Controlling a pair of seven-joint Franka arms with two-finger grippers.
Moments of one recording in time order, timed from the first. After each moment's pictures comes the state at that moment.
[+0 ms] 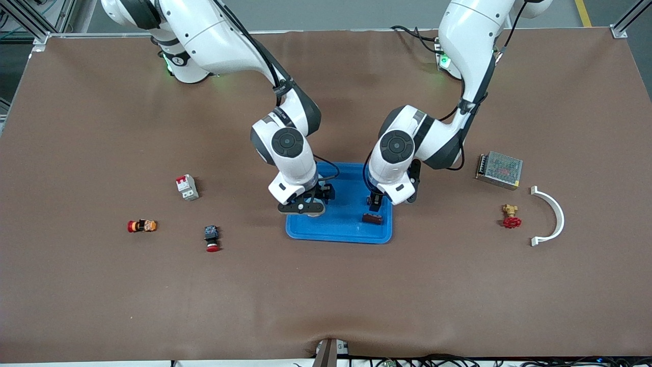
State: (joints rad) left arm -0.62 0.57 0.01 -1.74 -0.06 2.27 -1.93; right arm 0.73 0.75 -0.04 -1.51 0.06 2.39 0.70
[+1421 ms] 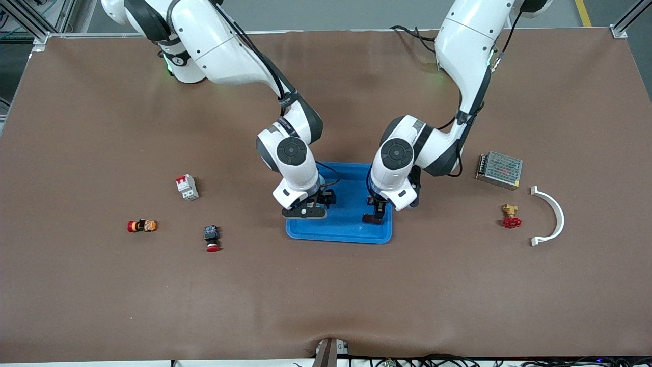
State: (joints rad) left arm -0.61 0.64 0.02 -1.74 -0.02 2.37 -2.01; right arm 0.74 0.83 -0.05 -1.50 0.06 2.46 0.70
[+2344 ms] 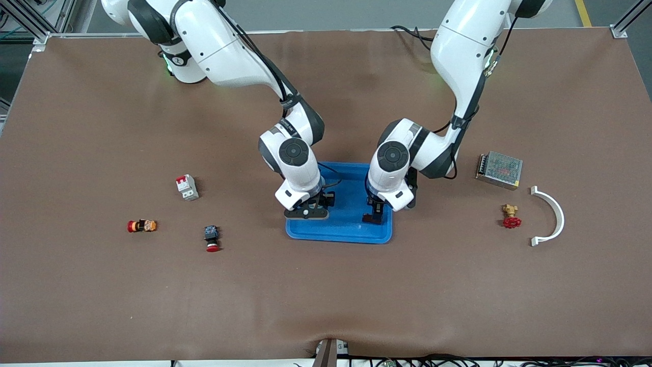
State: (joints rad) left arm -0.62 0.67 0.02 -1.74 -0.01 2.39 -2.04; right arm 0.74 0.84 -0.05 -1.48 0.06 2.47 0.70
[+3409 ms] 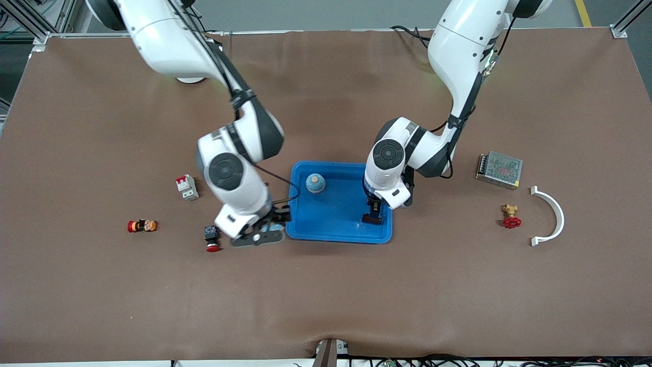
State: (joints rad) left arm -0.63 0.67 0.02 -1.74 0.00 2.39 -2.09; right arm 0.51 0.69 -0.07 -1.34 0.08 2.10 0.23
